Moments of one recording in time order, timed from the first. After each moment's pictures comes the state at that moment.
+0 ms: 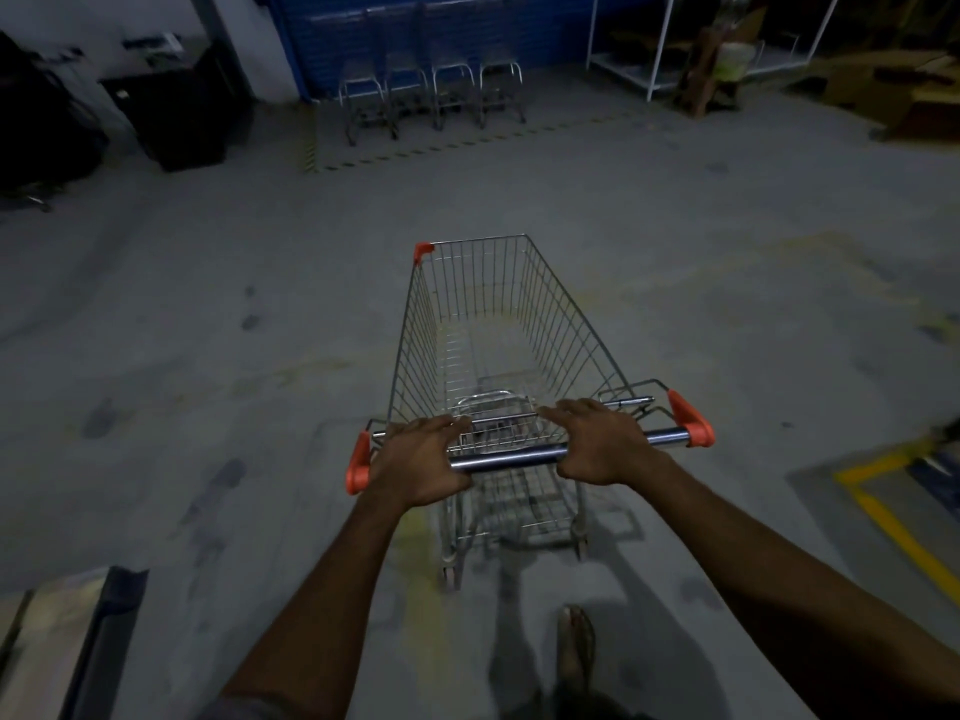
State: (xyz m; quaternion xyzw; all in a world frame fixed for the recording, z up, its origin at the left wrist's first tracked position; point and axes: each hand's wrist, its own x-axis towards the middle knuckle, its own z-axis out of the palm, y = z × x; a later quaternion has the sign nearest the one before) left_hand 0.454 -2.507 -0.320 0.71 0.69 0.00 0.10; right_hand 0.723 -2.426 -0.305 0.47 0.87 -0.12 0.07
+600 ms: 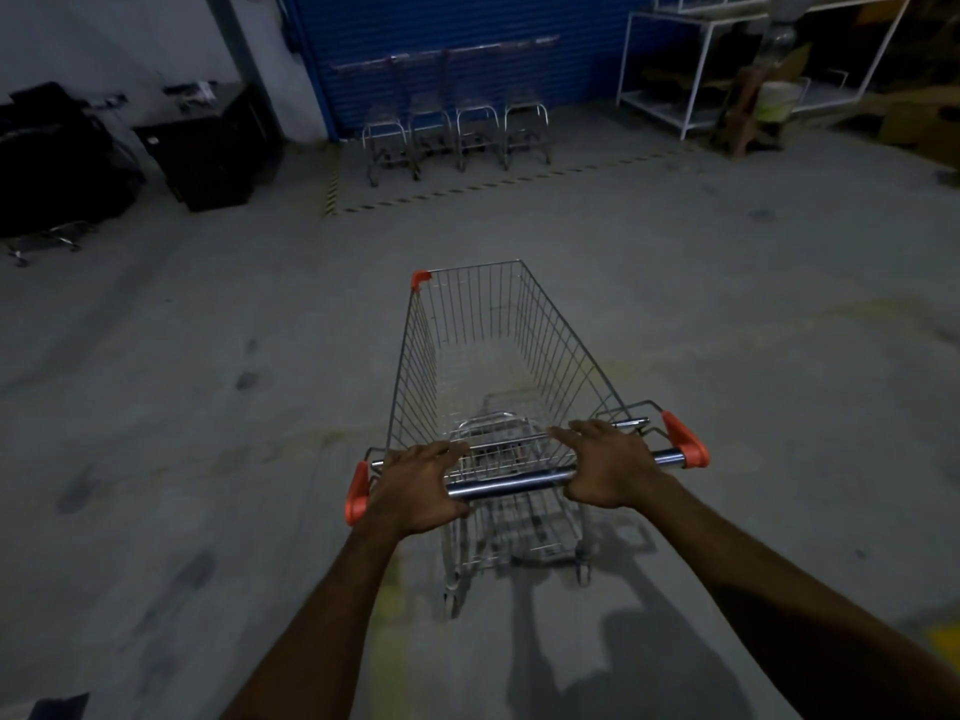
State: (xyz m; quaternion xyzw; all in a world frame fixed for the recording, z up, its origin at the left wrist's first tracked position) left_hand 0.417 -2.182 -0.327 0.69 0.72 -0.02 0.11; right_hand 0.697 -2.077 -0.310 0.47 0.87 -0.12 0.07
